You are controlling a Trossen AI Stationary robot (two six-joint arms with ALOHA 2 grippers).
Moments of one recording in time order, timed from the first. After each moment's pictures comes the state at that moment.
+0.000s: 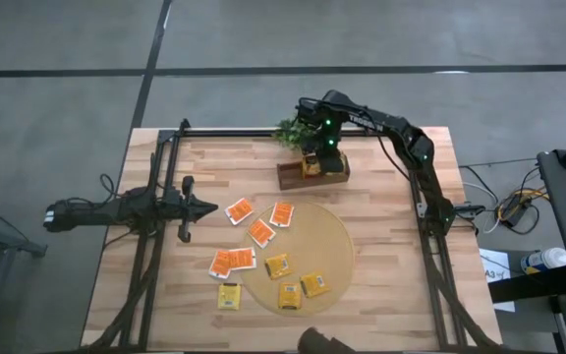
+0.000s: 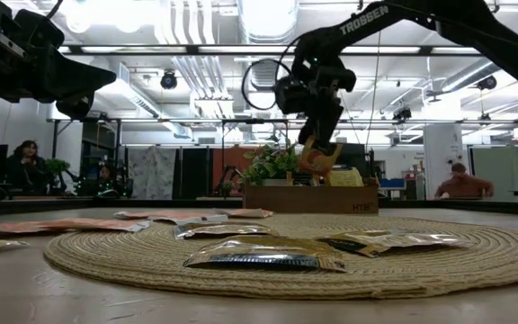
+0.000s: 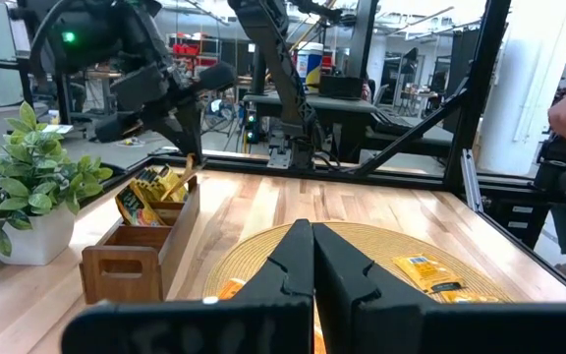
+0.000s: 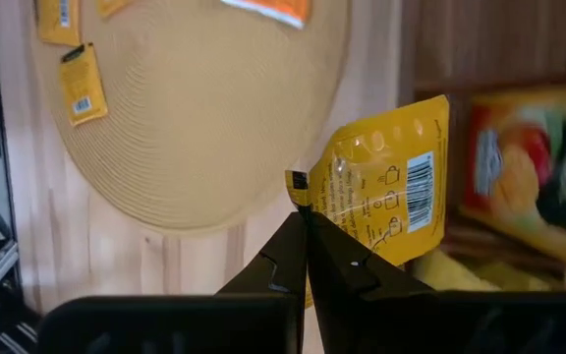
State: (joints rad) left arm 0.00 0.05 0.01 0.03 -0.05 -0.08; right arm -0.58 2.19 2.01 -1.57 -0.50 -0.69
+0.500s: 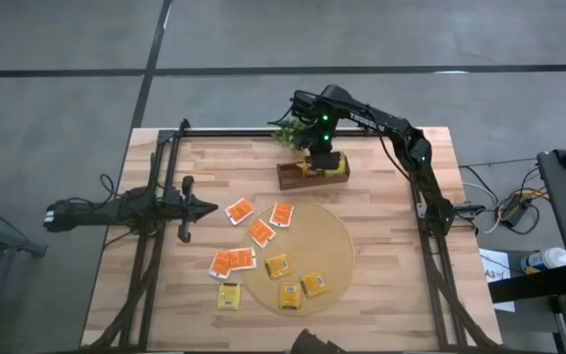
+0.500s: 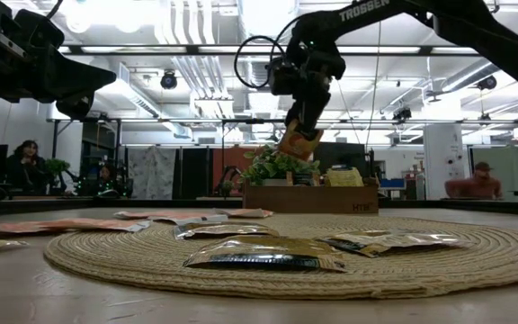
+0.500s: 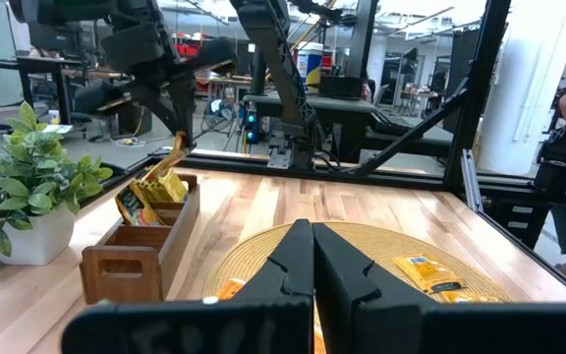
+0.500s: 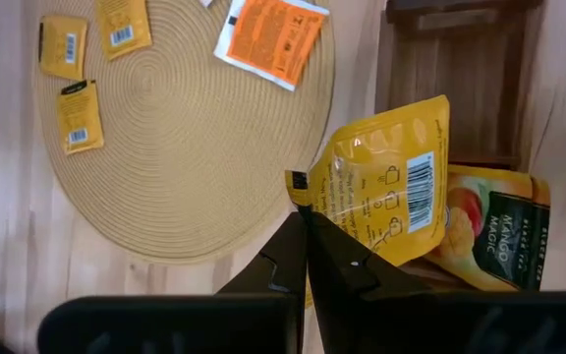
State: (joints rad) left arm 0.00 0.05 0.01 0.03 -0.05 -0.08; right arm -0.56 2.21 2.16 -1.57 -0.50 -0.68
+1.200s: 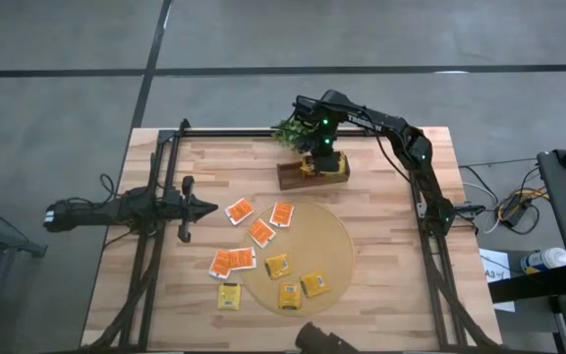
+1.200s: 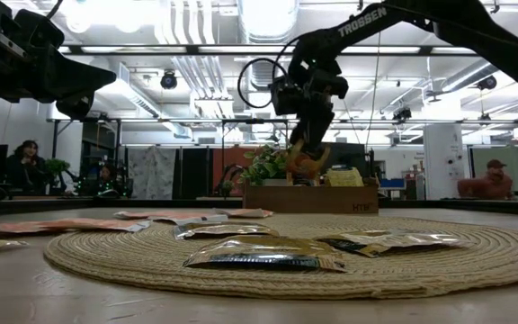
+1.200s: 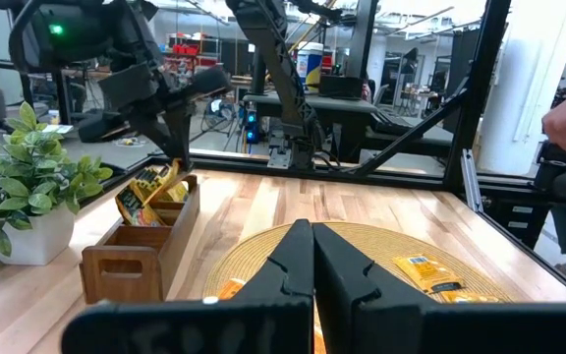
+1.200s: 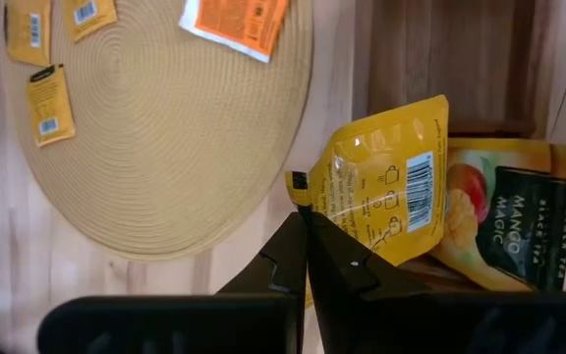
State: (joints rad) left arm 0.00 0.05 0.01 0.03 -0.05 -0.08; right arm -0.59 2.21 2.03 -1.48 -0.50 -0.69
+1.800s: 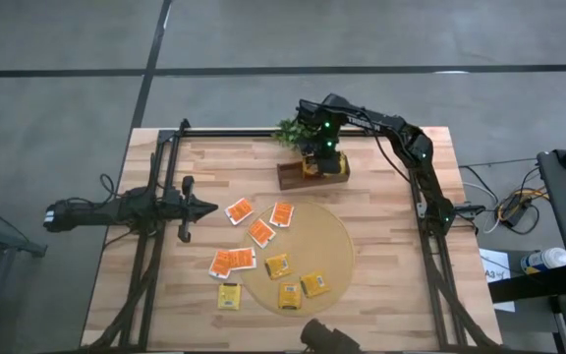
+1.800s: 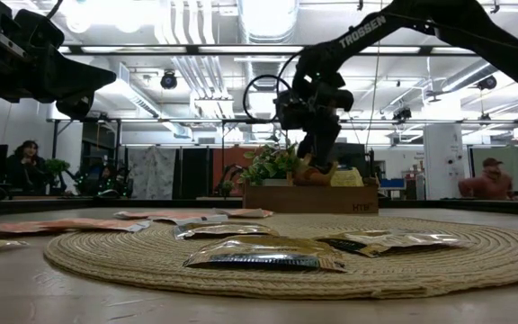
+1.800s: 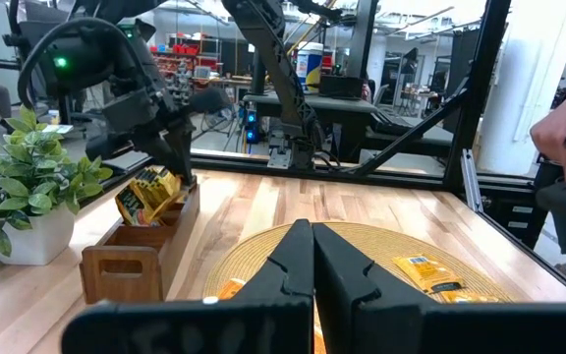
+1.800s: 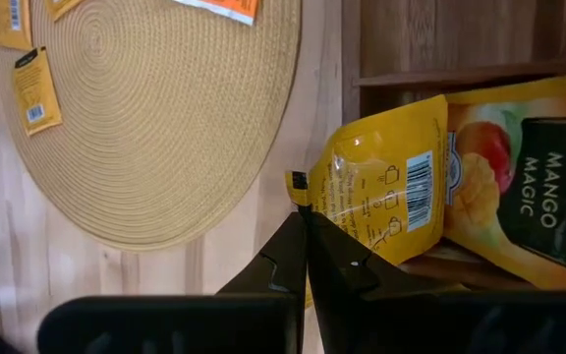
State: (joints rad) left arm 0.00 0.05 0.01 0.03 -0.05 -0.08; right arm -0.61 2.21 1.92 -1.43 -0.50 -0.69
